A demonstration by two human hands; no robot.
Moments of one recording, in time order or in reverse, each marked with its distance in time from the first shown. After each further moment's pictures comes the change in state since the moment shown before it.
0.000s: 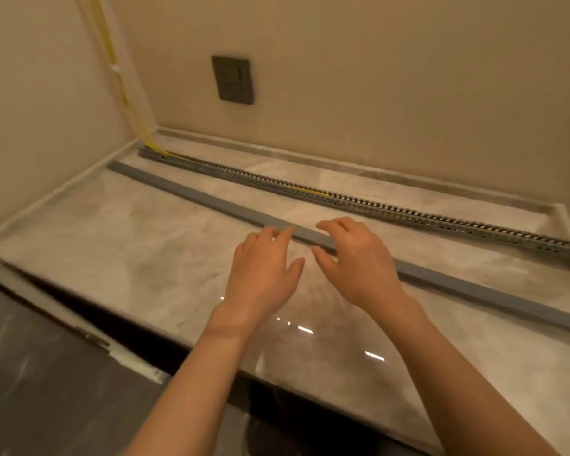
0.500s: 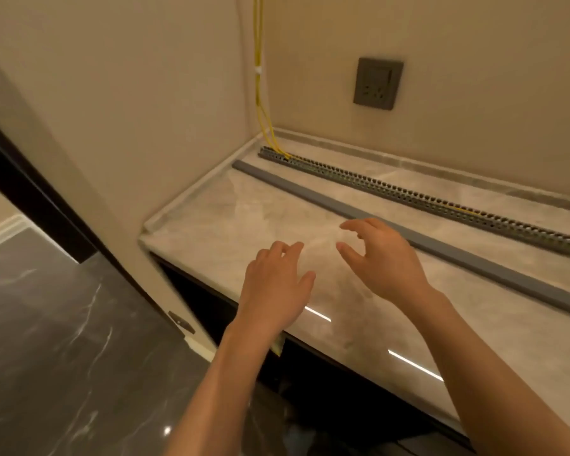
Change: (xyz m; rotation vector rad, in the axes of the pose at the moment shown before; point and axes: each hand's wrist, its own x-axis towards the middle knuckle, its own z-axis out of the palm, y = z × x) left_hand -0.040 -0.206 -0.076 -0.054 -0.015 -0.190; right_hand 0.077 -0.172 0.099 0.110 -0.085 -0.051
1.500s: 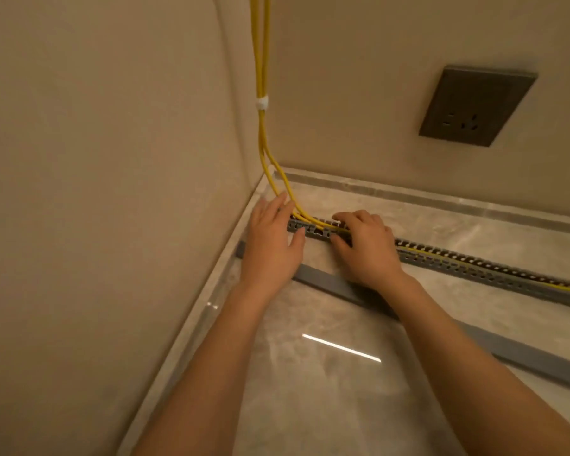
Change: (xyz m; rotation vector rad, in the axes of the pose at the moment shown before) left_hand 0.330 -0.142 -0.005 -0.189 0.091 0.220; right_hand 0.283 0.015 0.148 -0.078 -0.028 0.291
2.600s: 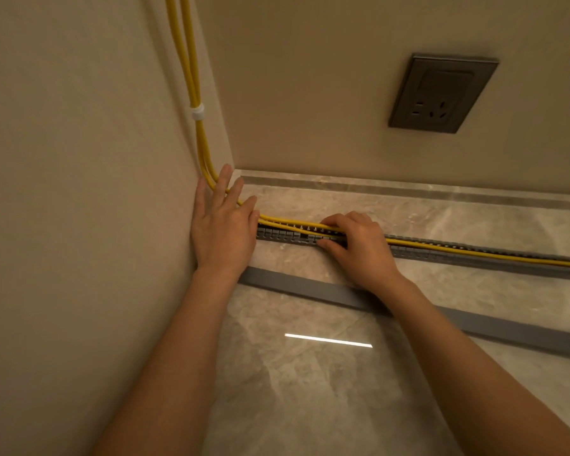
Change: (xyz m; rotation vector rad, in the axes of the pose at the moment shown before) left_hand 0.053 -0.052 0.005 0.517 0.089 0.236; right_hand -0.004 0.007 -0.002 0.085 0.094 0.022
